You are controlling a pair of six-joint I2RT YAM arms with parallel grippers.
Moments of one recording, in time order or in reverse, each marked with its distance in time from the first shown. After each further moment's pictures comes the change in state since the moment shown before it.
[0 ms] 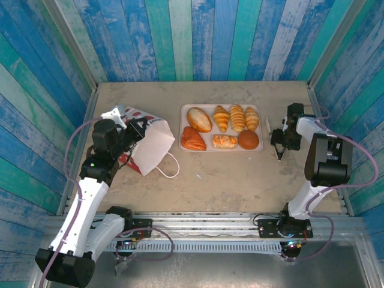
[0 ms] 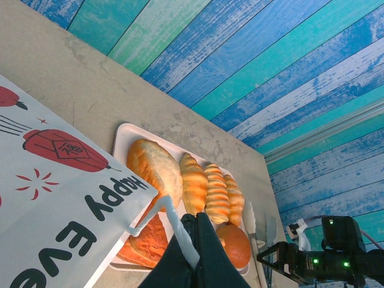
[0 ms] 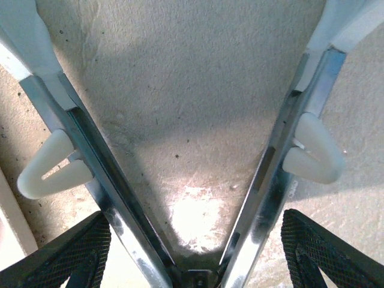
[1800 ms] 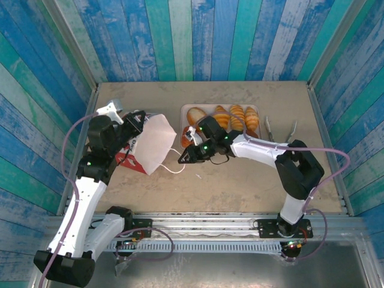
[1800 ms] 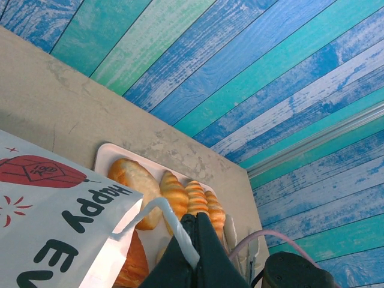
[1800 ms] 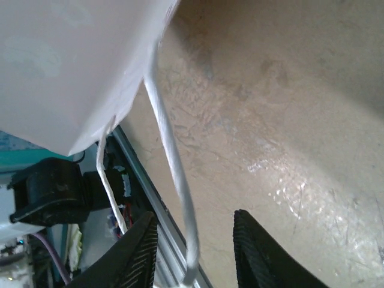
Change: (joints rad) left arm 0.000 0.011 0.076 0.008 -0.008 -0.028; right arm 0.906 0.019 0.046 0.453 -0.693 0.427
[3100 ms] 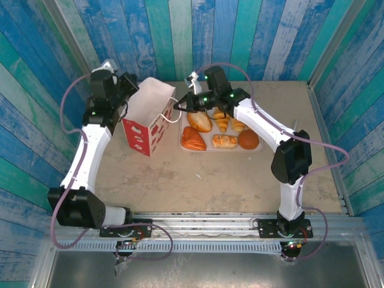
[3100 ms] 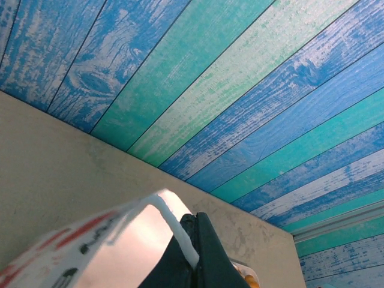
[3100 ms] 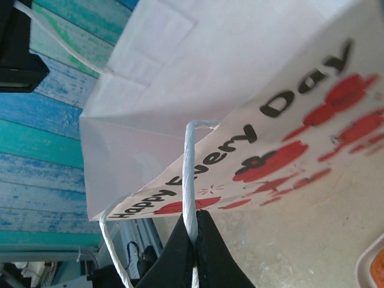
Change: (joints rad) left arm 0.127 0.536 0.446 0.060 -0.052 0.088; right arm -0.172 0.190 0.689 -0.187 -0.019 -0.033
